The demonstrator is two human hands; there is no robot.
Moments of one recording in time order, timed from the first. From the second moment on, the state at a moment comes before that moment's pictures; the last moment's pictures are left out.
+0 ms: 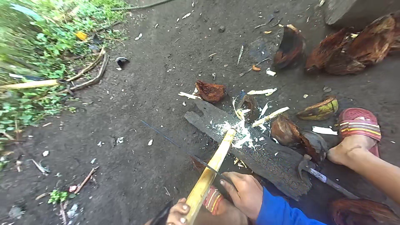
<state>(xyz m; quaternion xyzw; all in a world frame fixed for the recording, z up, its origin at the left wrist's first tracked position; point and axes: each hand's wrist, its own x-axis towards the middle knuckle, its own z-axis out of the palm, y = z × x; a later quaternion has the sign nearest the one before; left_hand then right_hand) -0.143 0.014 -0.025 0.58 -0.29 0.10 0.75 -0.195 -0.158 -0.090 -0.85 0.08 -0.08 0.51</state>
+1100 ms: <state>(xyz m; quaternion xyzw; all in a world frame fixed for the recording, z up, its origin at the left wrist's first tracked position) -0.123 -0.076 -0.014 0.56 -0.37 0.09 0.74 -0.198 -0.214 -0.058 -0.89 0.11 -0.25 0.38</state>
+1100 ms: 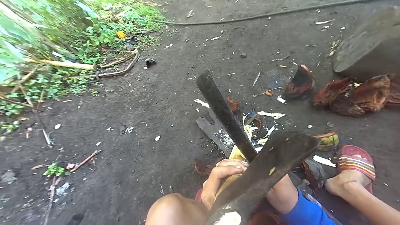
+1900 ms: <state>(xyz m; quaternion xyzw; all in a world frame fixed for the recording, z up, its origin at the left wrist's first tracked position) -0.116 -0.091 -0.016 0.55 -0.33 0.12 0.76 -0.188 -0.228 -0.038 -0.89 0.12 -0.23 0.37</state>
